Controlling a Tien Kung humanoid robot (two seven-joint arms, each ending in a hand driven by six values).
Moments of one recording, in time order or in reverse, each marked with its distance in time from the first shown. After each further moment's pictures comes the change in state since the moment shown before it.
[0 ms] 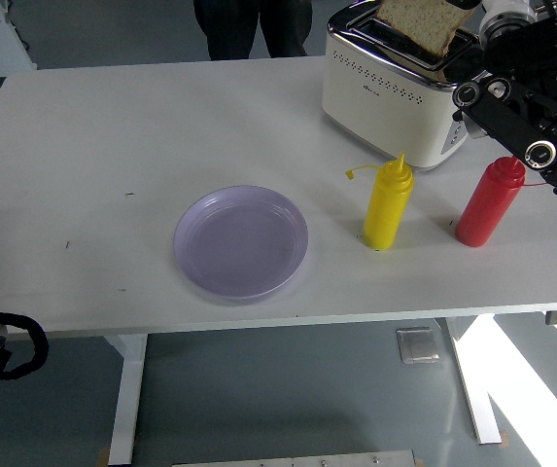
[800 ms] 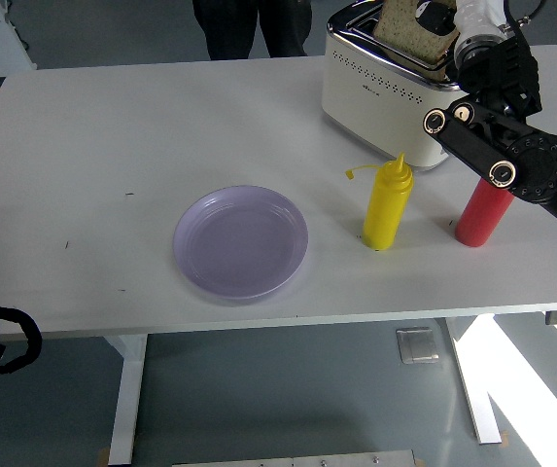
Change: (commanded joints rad) left arm -0.005 0.003 -0.031 -0.016 -0.069 -0.024 0.029; right arm 0.008 0.063 -0.077 -0.091 -0.119 0.032 -0.030
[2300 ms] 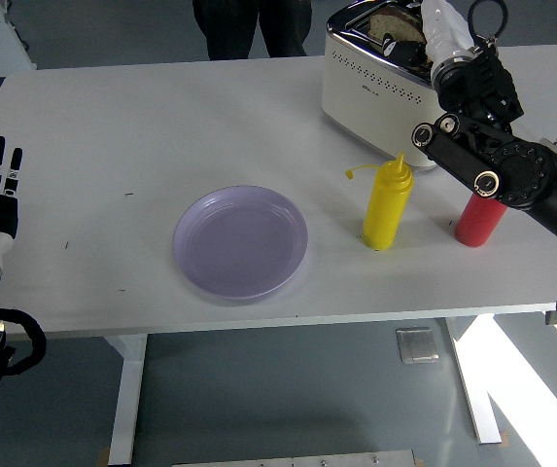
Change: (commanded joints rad) left arm -0.001 -0.011 0.039 0.018 -0.136 -0.056 0.037; right arm 0.002 0.046 -0.021 -0.079 0.037 0.154 0.030
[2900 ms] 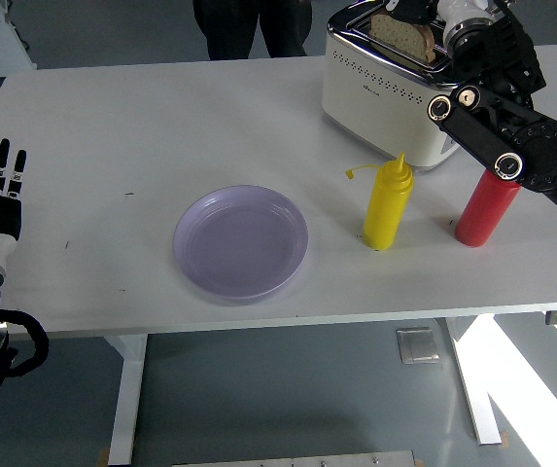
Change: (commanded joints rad) left arm 0.005 -0.003 0.001 -0.004 0.001 0.004 0.000; right arm -0.011 -0.085 0.174 0.170 -0.158 0.007 0.021
